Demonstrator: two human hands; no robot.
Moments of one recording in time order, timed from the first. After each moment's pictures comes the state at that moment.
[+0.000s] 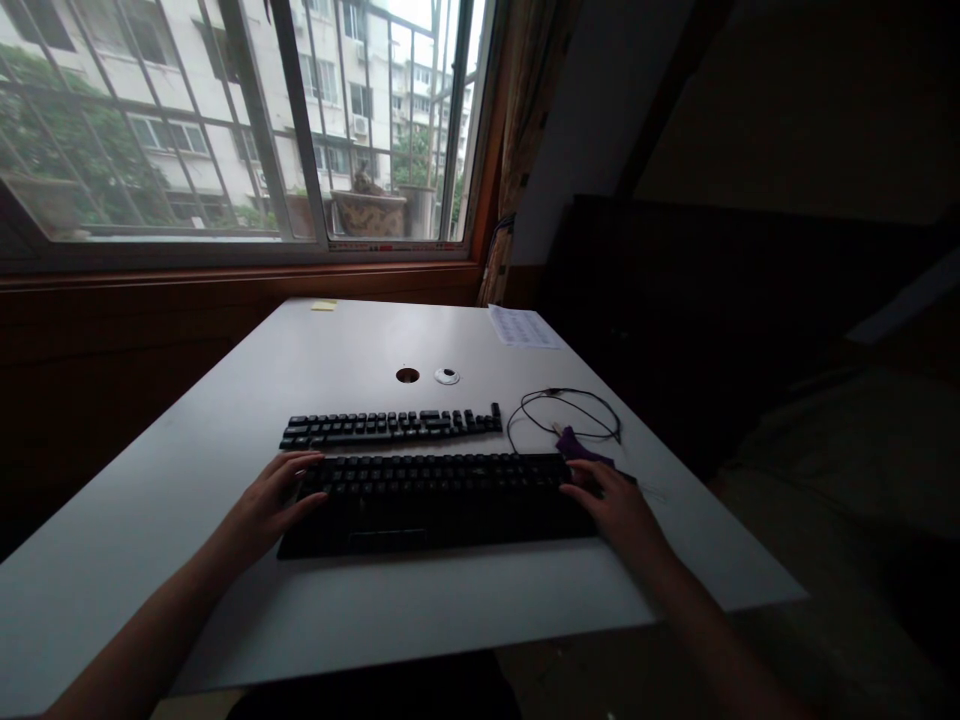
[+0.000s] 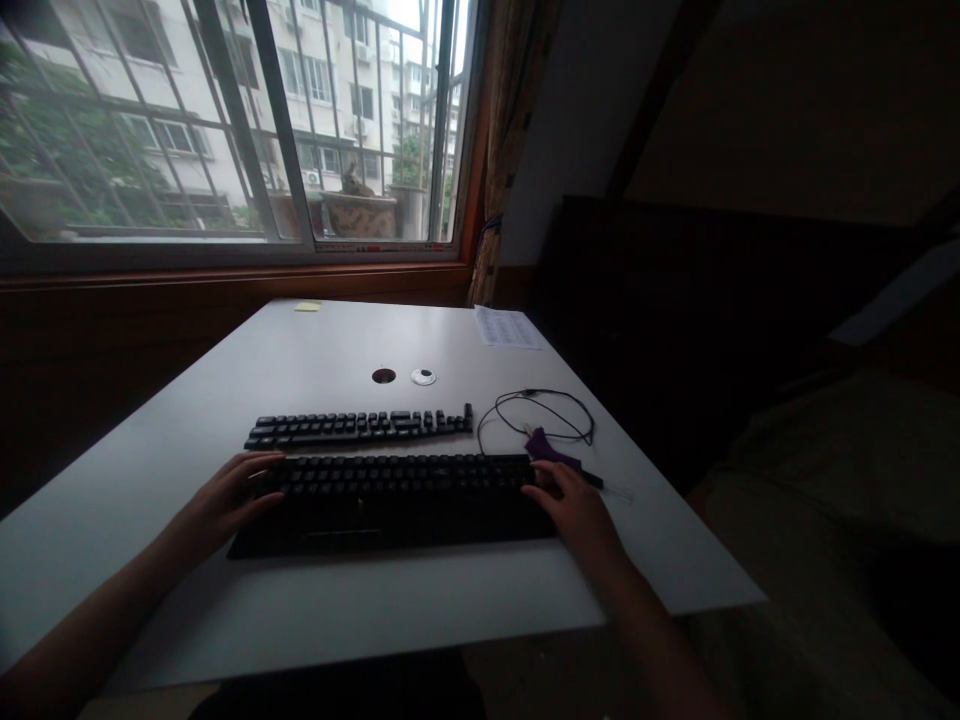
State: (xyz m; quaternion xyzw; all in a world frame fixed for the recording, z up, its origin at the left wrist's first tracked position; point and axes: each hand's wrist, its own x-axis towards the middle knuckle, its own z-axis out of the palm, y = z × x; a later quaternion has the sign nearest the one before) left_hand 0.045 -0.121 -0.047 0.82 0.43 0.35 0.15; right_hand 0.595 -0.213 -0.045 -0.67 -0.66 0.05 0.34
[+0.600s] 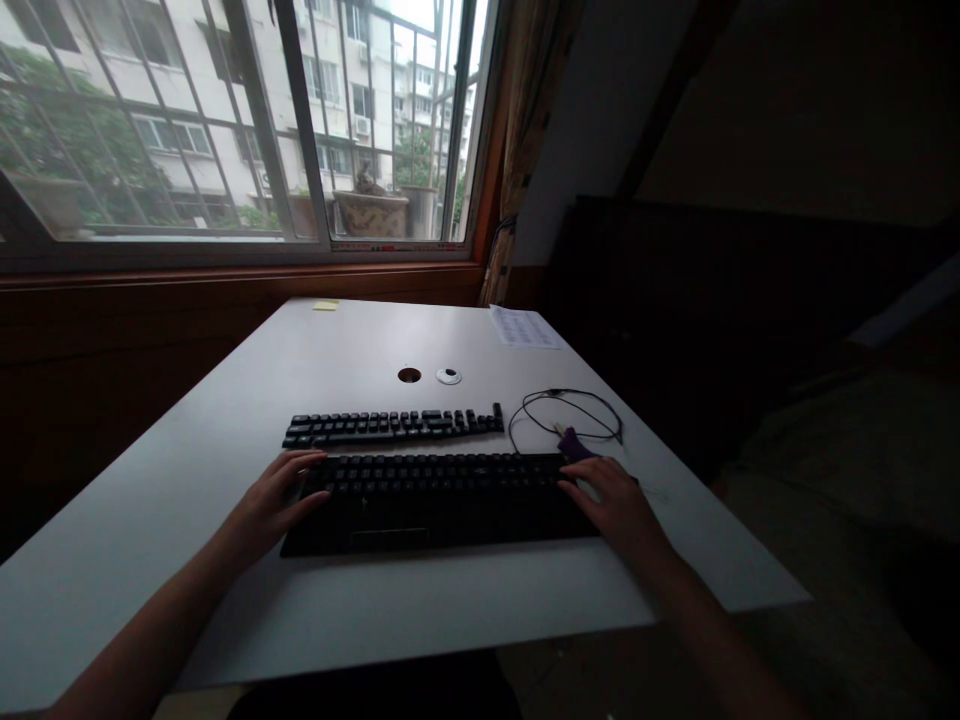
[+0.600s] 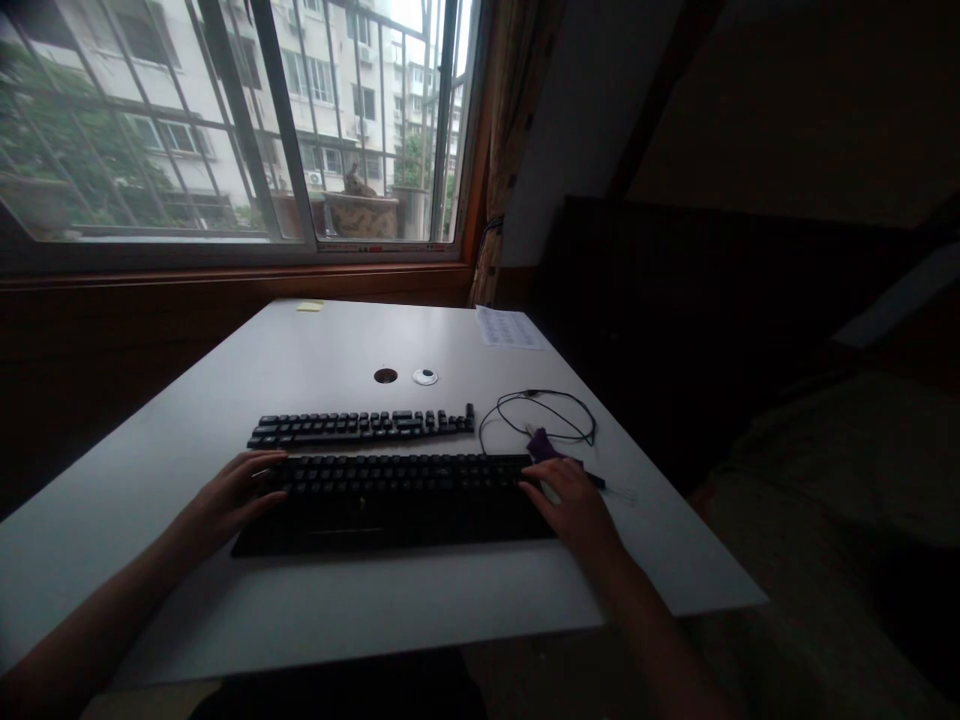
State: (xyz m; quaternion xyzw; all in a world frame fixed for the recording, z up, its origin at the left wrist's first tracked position) left_hand 0.044 -0.120 -0.050 0.81 0.43 0.35 0.17; right_hand 0.584 -0.212 -0.027 -0.56 -0.76 -0.07 0.32
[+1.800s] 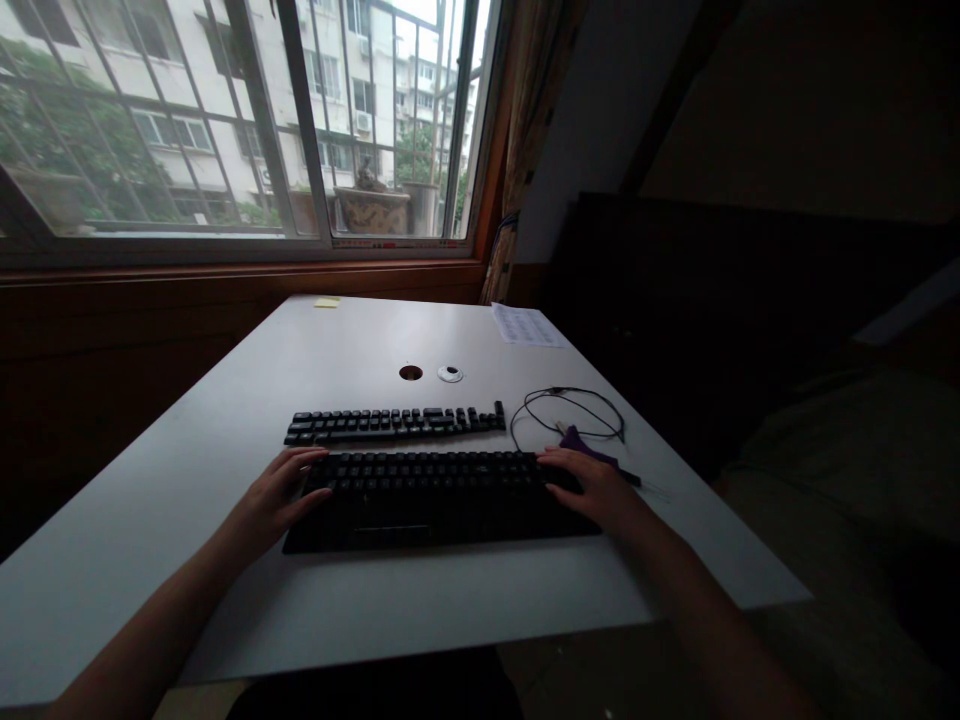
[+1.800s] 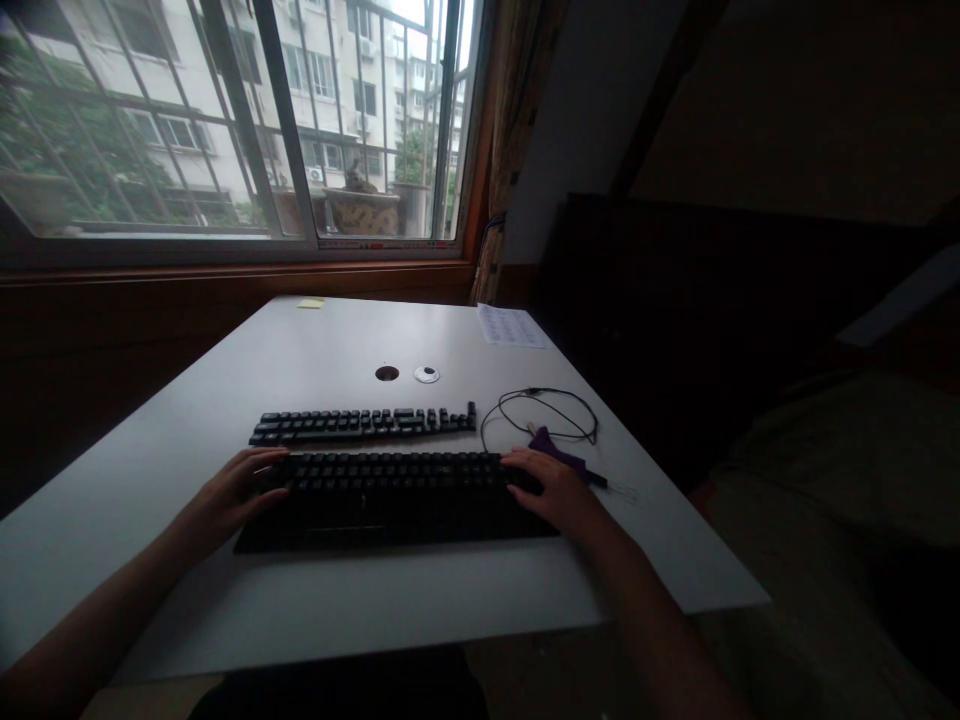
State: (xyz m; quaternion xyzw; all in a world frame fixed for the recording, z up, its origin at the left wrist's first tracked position) left_hand 0.044 -0.120 -0.052 0.81 0.43 0.36 0.18; right_hand 0.579 -0.189 -0.018 -0.53 -0.80 0.07 0.28
